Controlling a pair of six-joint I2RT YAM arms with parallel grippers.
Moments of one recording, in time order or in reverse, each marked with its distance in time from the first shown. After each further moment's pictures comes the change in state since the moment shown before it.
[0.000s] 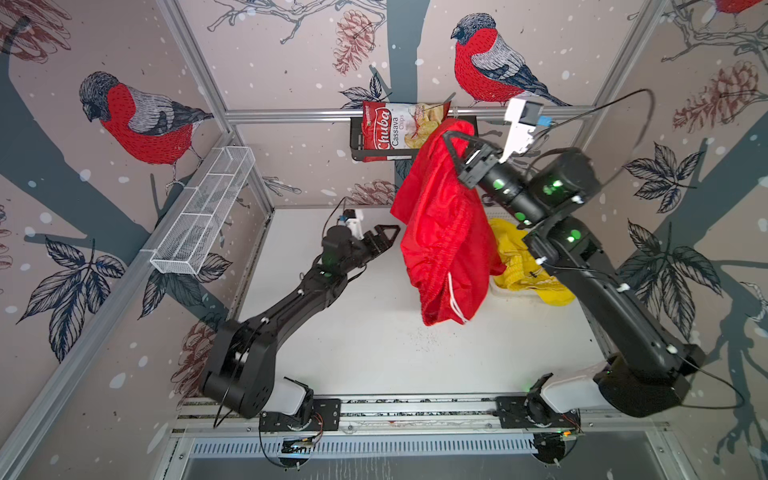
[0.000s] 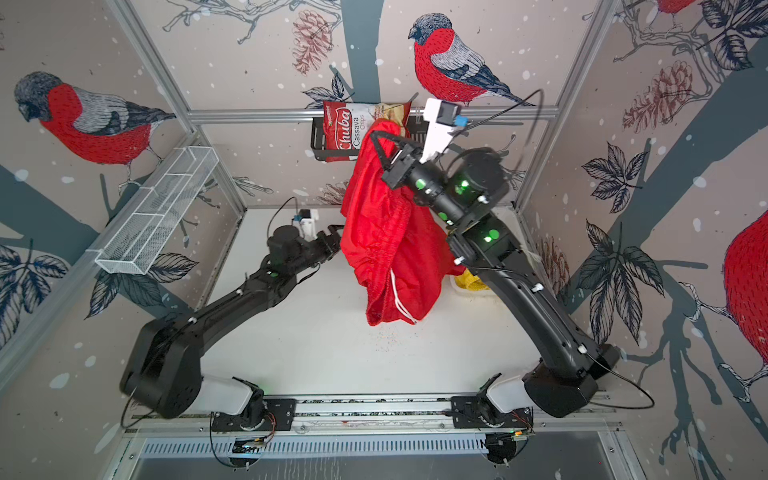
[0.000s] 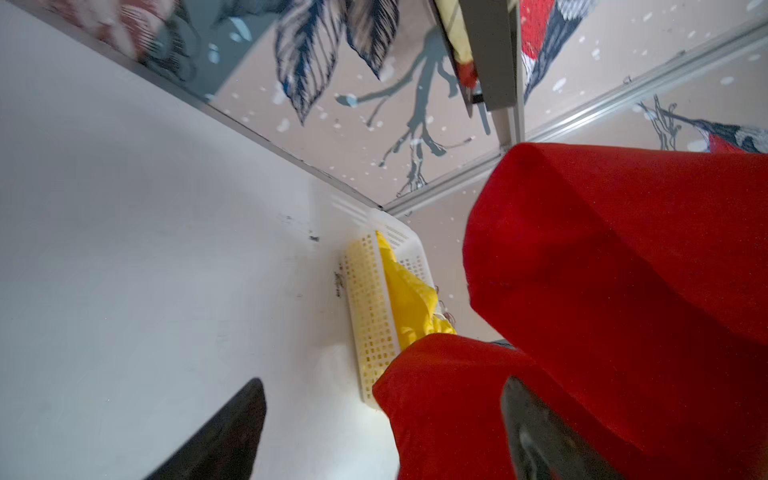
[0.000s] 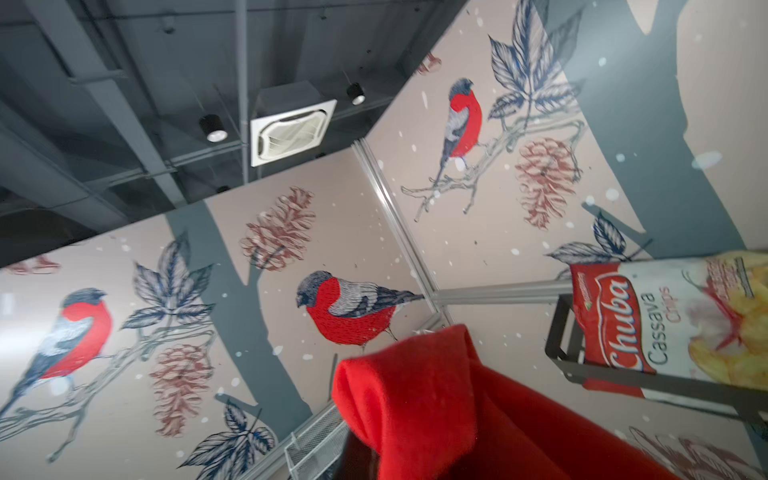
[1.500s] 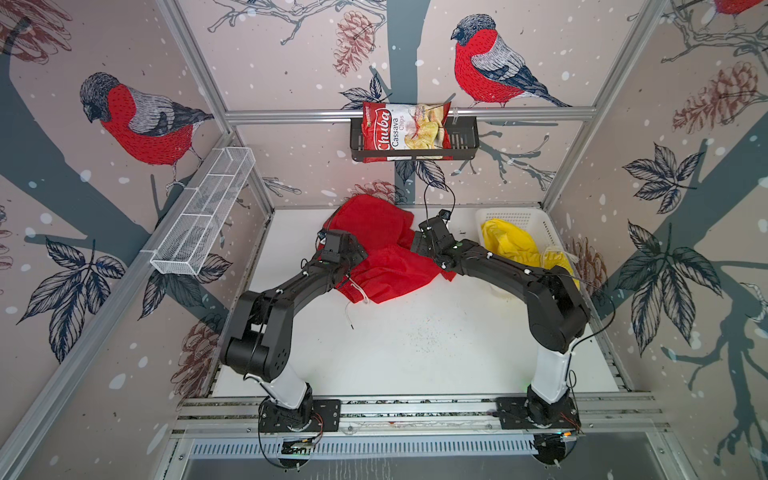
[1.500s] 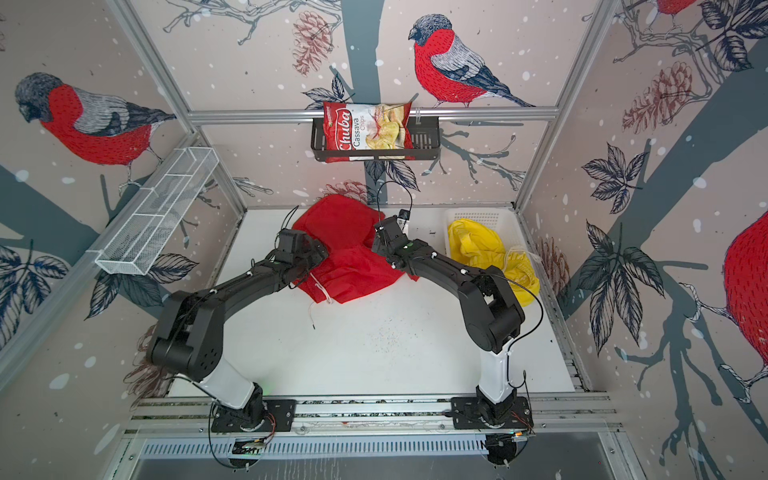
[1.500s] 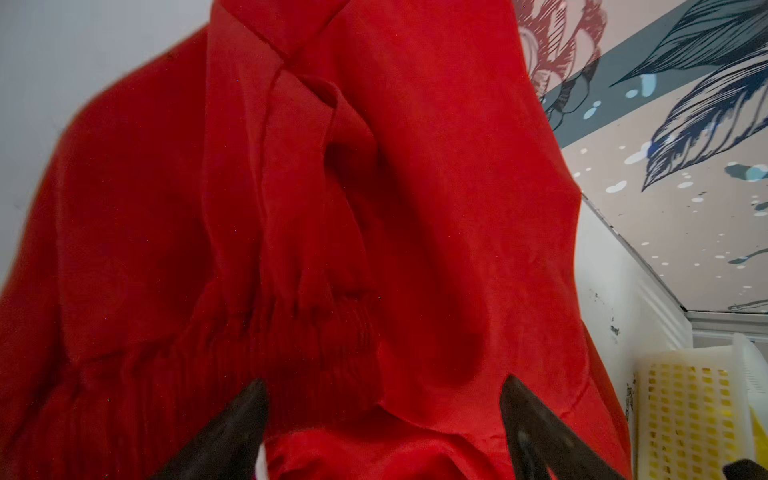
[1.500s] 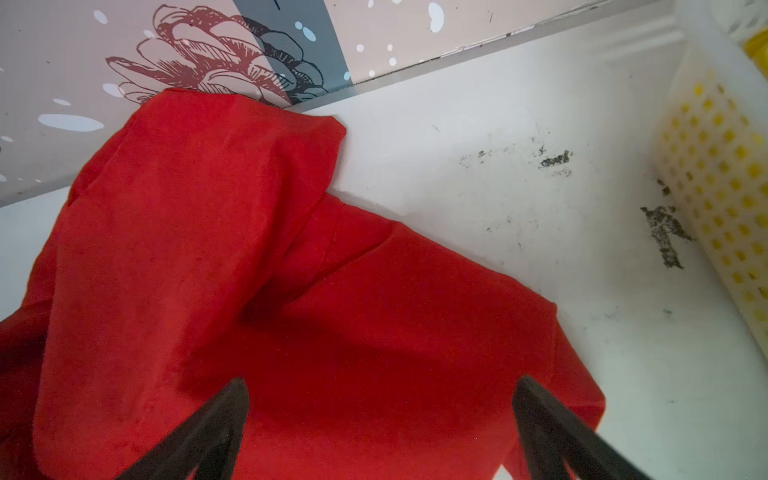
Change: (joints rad) left arm 0.087 0.343 0.171 -0.415 -0.439 0.094; right arm -0.117 0.426 -0.439 -0.262 0.476 0.119
